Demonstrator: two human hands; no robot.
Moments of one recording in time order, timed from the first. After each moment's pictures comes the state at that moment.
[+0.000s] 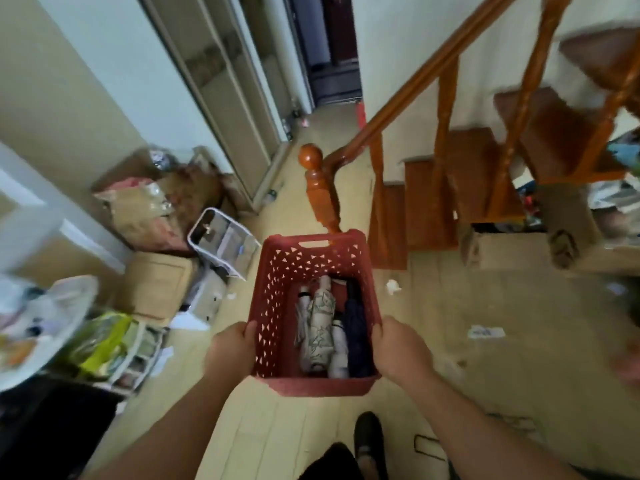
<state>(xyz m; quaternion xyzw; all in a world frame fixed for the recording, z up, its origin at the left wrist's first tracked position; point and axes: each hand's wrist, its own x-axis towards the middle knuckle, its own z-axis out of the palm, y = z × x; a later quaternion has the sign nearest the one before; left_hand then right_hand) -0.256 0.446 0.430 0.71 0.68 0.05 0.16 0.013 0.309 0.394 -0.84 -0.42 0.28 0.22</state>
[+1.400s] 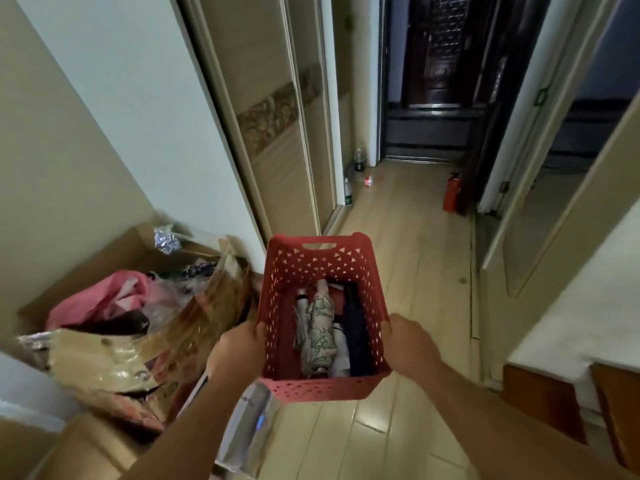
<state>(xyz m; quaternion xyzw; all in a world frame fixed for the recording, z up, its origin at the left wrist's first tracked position) -0.161 1.545 0.450 0.67 0.72 0.07 0.18 0.137 1.471 0.415 -0.80 -0.52 0.23 0.17</state>
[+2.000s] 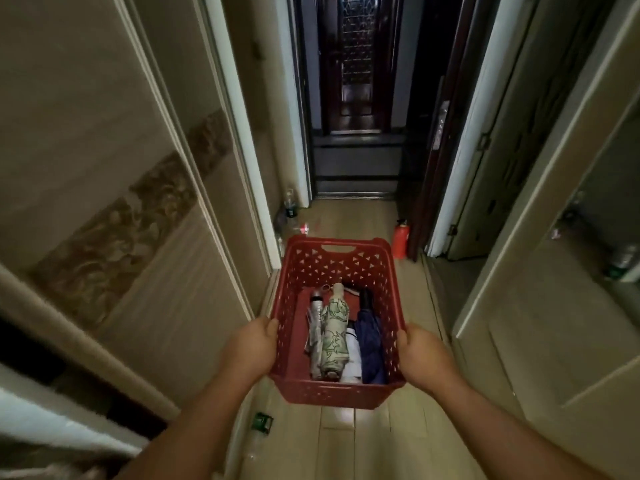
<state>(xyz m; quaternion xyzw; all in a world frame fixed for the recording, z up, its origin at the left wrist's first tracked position) 0.162 2.139 0.443 0.77 0.58 0.09 0.25 0.413 1.956 0.433 -0.89 -0.36 0.19 0.22</state>
